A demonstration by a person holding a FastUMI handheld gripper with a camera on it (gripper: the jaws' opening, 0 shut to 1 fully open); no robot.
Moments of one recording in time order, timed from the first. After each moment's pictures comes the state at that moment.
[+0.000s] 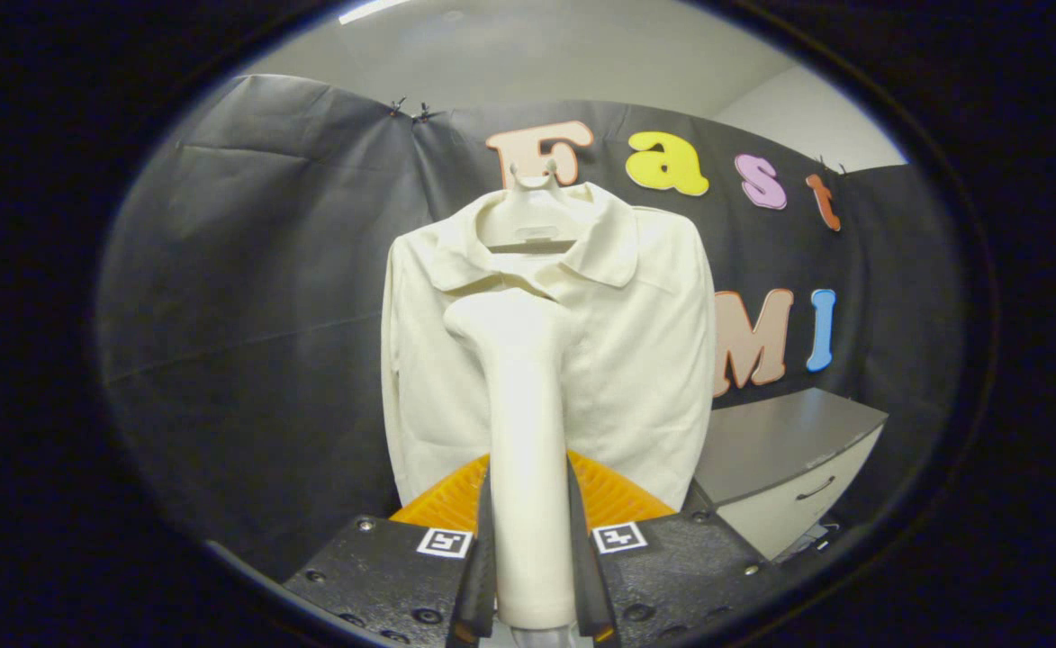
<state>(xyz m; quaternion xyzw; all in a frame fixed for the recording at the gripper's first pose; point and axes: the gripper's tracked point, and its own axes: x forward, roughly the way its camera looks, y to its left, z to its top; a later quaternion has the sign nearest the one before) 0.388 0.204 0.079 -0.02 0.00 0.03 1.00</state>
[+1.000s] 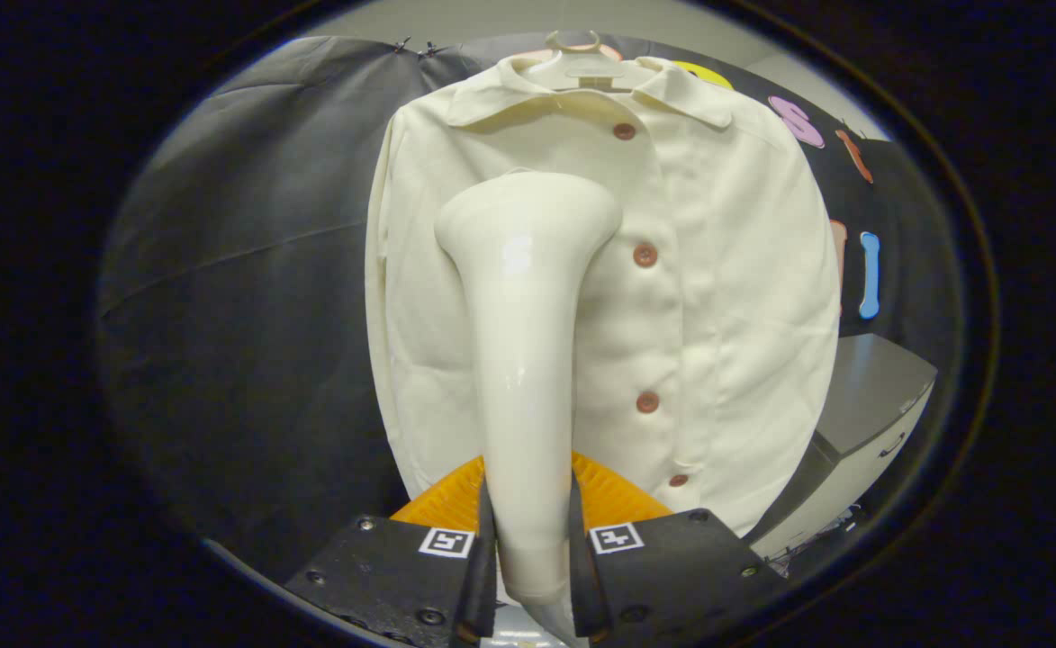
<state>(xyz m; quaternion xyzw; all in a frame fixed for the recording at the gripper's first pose) 0.483 0.251 -0.076 -0.01 0.14 0.06 0.99</state>
